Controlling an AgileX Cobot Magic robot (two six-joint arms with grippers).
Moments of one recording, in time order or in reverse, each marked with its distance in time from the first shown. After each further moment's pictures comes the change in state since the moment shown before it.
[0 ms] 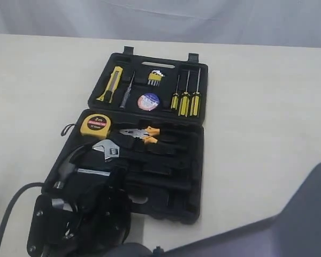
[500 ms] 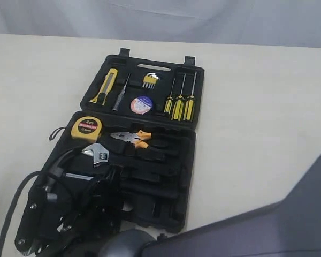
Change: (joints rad) left arm 0.000 0.000 0.000 0.000 0.000 0.000; right arm -0.028 -0.004 0.000 -0.016 -0.131 0.075
